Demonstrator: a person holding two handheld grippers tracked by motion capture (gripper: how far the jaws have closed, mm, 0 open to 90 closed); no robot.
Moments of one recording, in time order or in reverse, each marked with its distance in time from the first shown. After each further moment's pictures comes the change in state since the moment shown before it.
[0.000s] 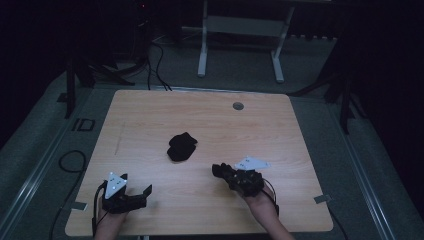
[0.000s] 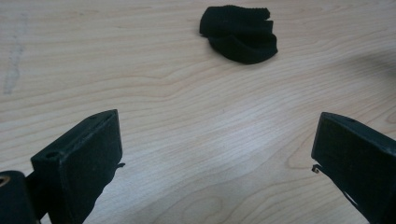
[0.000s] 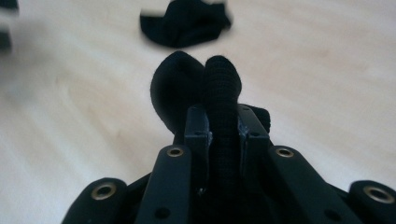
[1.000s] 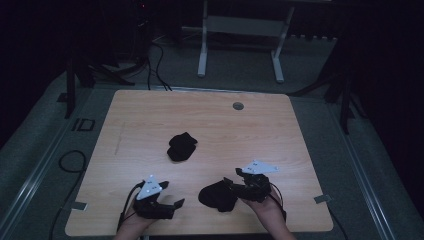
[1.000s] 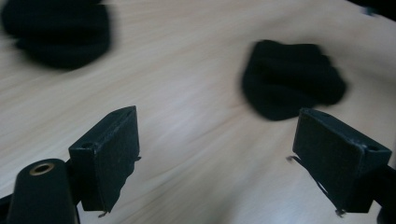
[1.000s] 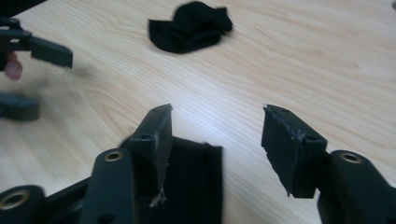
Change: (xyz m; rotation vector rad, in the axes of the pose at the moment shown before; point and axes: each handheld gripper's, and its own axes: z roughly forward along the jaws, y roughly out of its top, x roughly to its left) left arm -0.076 0.017 0.029 0.114 -0.403 0.151; right arm -0.007 -0.003 -0.021 -0.034 0.023 0.033
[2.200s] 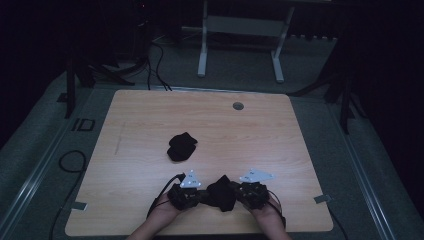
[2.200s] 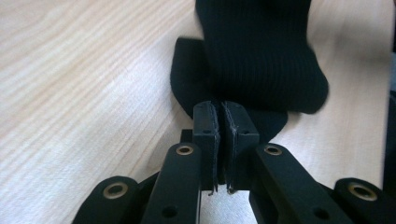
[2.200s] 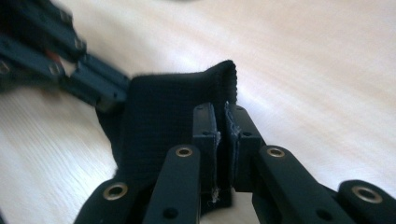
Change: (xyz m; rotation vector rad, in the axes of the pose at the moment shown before) left arm -0.026 0.041 0.065 0.192 -0.145 0.119; right arm 0.001 -0.027 0.010 0.080 0.014 -0.020
